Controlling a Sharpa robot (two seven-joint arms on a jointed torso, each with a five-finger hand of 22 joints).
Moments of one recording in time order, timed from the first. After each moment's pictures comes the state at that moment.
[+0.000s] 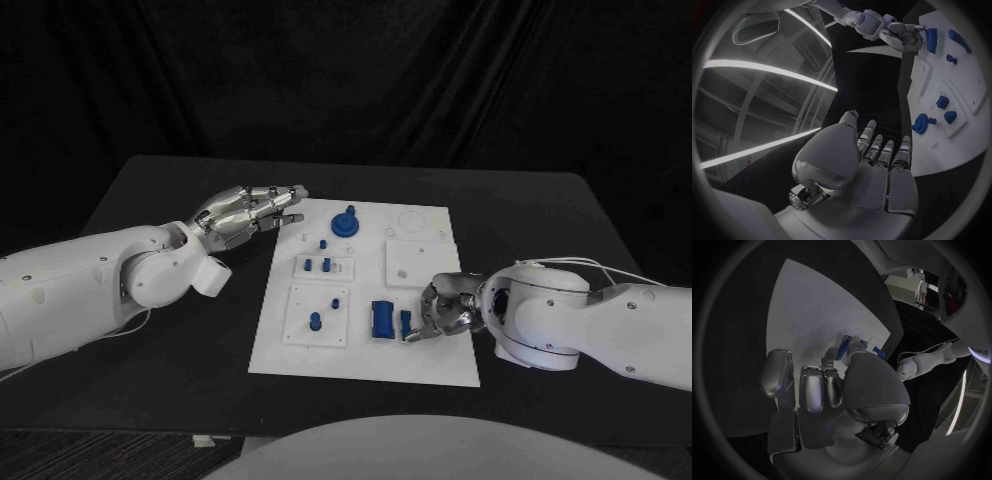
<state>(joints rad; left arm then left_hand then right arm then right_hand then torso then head) 1.23 -0.84 -0.22 1.34 -0.15 0.25 0.45 1.42 0.24 -0.18 0.17 0.51 0.53 0.14 0.14 0.06 0.08 0.13 0.24 0.04 0.06 0.17 0.05 0.02 0.15 0.10 0.29 0.03 0.19 1.17 -1.00 -0.25 1.90 -1.22 -0.11 -0.61 1.17 -0.07 -0.06 0.29 0.05 0.80 -0.01 0.99 0.93 1.47 -0.07 1.57 1.31 1.46 -0.12 1.54 1.31 0.07 1.44 -0.01 1.16 1.31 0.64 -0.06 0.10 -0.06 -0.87</state>
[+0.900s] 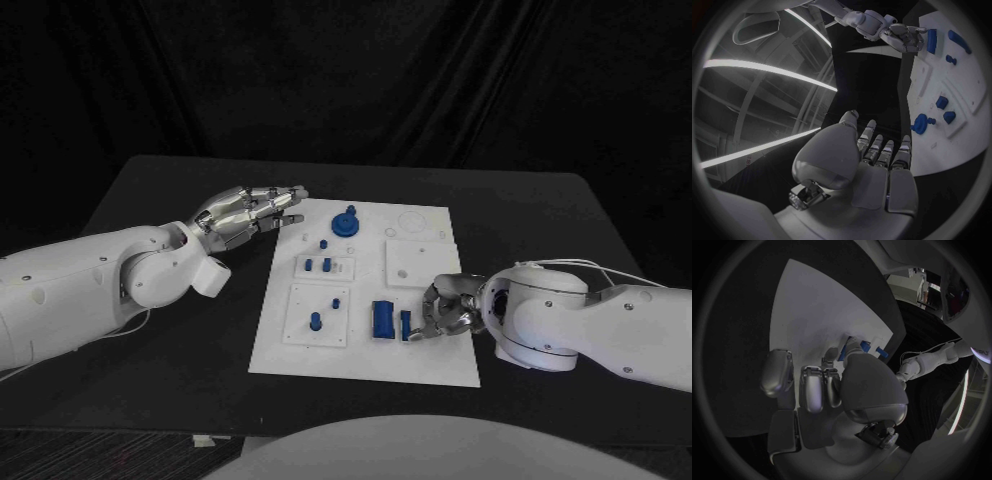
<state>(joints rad) 1.23 -0.85 -0.22 1.35 -0.15 0.25 0.44 1.42 0.24 -0.18 0.17 0.52 0.53 0.14 0.14 0.06 0.09 0.13 0.24 0.04 0.06 0.17 0.05 0.02 0.15 0.10 0.29 0.03 0.19 1.16 -1.01 -0.25 1.89 -1.22 -0.12 -0.63 1.21 -0.06 -0.12 0.29 0.05 0.79 -0.01 0.98 0.96 1.47 -0.07 1.57 1.31 1.46 -0.12 1.54 1.31 0.07 1.45 -0.01 1.15 1.31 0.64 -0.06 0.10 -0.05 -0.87</state>
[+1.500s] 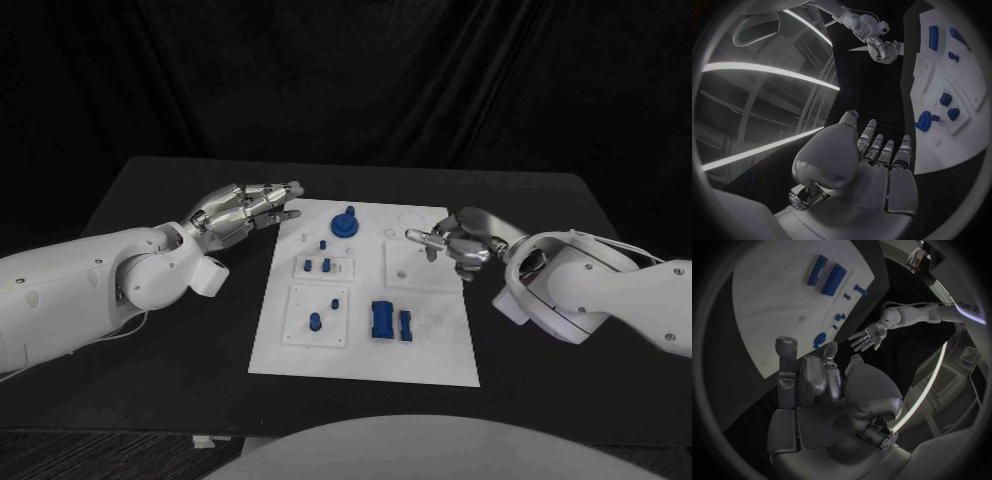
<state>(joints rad) 1.23 -0.86 -0.22 1.36 -0.15 0.22 0.48 1.39 0.24 -0.21 0.22 0.46 0.54 0.16 0.15 0.06 0.09 0.14 0.25 0.04 0.05 0.17 0.05 0.02 0.15 0.11 0.29 0.04 0.18 1.25 -1.10 -0.25 1.90 -1.03 -0.52 -0.27 0.95 0.20 -0.30 0.30 0.20 0.91 0.00 0.78 0.82 1.46 -0.07 1.36 1.31 1.46 -0.12 1.19 1.00 0.14 1.32 0.01 0.65 1.29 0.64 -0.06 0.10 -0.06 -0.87</state>
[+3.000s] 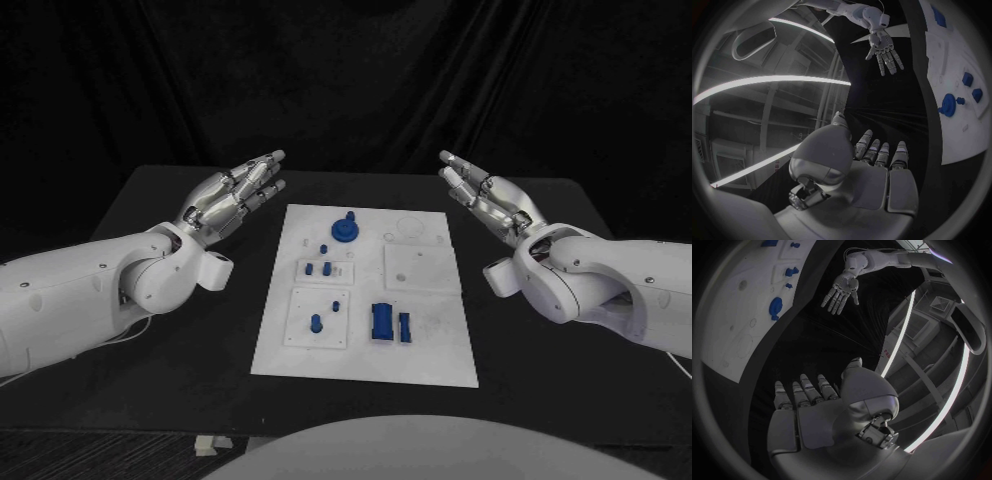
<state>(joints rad) 1.21 -0.87 -0.22 1.39 -0.15 0.06 0.67 1.23 0.24 -0.31 0.29 0.21 0.30 0.04 0.05 0.04 0.01 0.02 0.14 0.02 0.00 0.03 0.01 0.00 0.16 0.00 0.18 0.01 0.01 1.22 -1.04 -0.25 1.70 -0.38 -0.54 0.42 0.94 0.28 -0.43 0.29 0.06 0.15 -0.08 0.03 0.03 0.13 0.14 0.13 0.08 0.03 0.13 0.01 0.01 0.13 0.01 0.28 0.01 0.02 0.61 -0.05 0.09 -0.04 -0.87</state>
